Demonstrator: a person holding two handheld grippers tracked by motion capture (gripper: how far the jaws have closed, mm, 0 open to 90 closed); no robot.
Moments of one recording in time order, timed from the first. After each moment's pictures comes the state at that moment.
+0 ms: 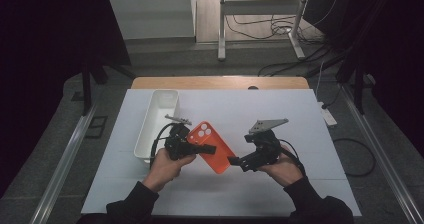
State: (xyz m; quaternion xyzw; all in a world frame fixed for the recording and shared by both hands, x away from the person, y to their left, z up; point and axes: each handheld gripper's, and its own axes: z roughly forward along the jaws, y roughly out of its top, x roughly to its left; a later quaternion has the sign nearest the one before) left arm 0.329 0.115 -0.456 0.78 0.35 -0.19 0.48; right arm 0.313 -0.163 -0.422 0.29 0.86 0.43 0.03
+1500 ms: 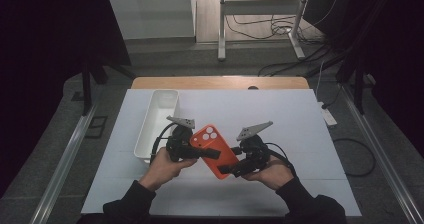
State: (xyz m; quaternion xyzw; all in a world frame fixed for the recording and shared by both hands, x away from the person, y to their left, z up) left arm 0.320 0.107 -0.439 0.81 0.25 -0.18 0.50; right arm 0.308 -0.140 -0.436 0.24 0.88 0.41 -0.06
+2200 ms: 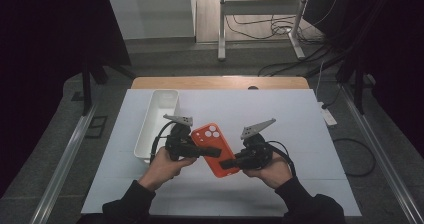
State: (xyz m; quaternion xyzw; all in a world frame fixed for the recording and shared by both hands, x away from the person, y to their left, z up) left arm 0.321 0.110 -0.436 0.79 0.26 -0.18 0.52; right arm 0.312 -0.147 -0.433 0.22 0.86 0.44 -0.13
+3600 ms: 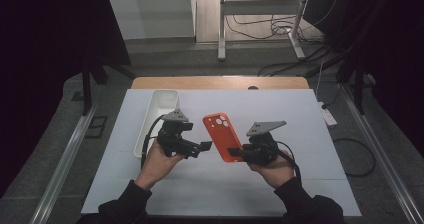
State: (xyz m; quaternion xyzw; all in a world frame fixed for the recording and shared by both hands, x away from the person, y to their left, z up) left arm 0.312 0.119 -0.416 0.81 0.36 0.04 0.46; right arm 0.307 -0.157 -0.423 0.27 0.85 0.44 0.03
